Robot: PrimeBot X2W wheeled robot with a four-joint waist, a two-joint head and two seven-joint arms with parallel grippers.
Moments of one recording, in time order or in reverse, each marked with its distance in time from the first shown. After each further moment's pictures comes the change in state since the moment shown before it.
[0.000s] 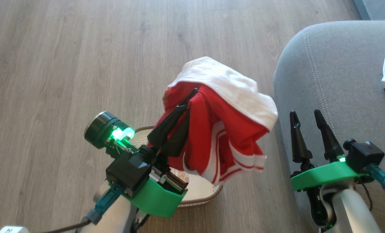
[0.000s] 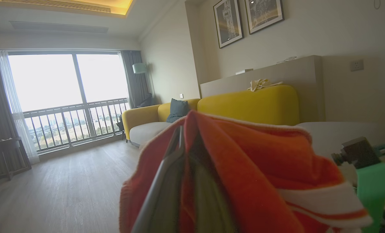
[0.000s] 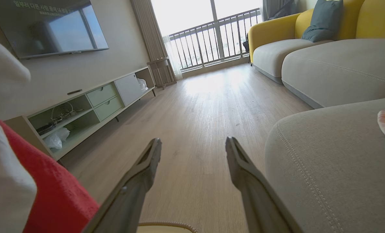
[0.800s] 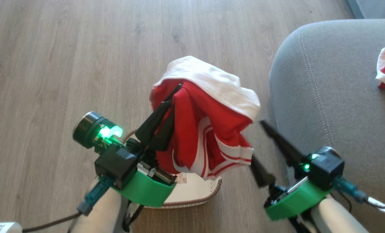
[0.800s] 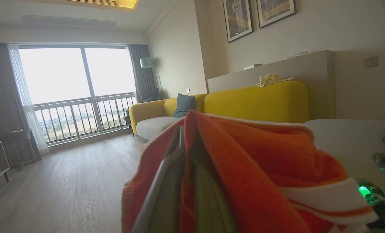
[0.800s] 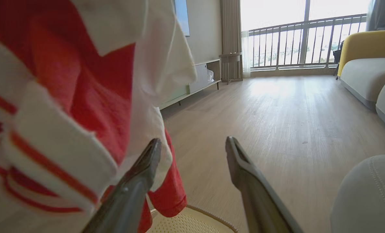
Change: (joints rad) left arm 0.008 -0.006 0.062 0.034 0.001 -0.009 0.000; right arm -0.002 -0.197 0.368 -0.166 0.051 0.000 0.001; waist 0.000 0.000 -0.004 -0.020
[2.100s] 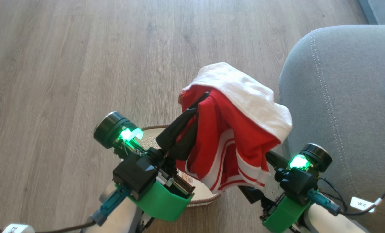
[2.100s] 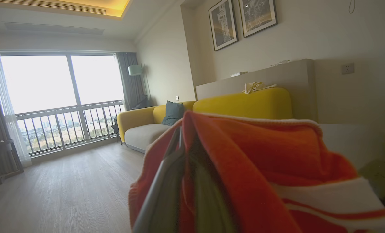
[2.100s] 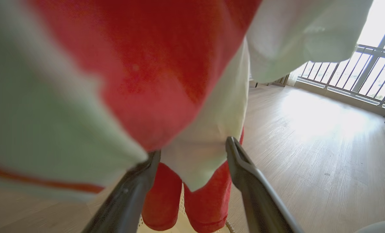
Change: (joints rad) left arm -0.016 0.000 -0.096 -0.034 -0.013 -0.008 0.000; right arm -0.082 -0.142 0.220 -0.006 -0.157 0.000 0.000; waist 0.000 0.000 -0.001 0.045
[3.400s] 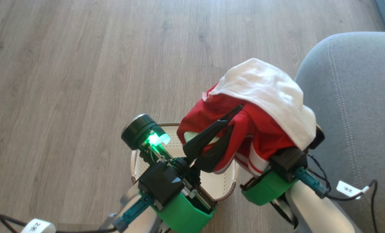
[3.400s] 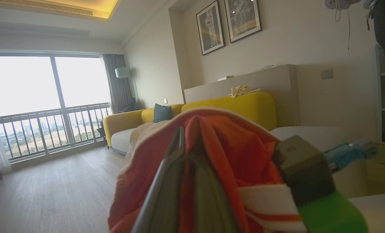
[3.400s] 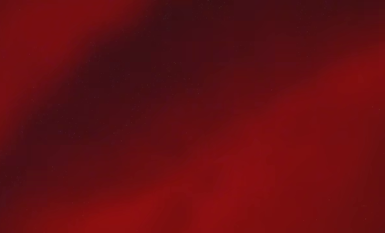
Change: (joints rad) left arm -0.038 0.000 -0.128 -0.002 -0.032 0.000 0.000; right arm -0.058 0.229 -0.151 0.022 -0.164 0.007 0.000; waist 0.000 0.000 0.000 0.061
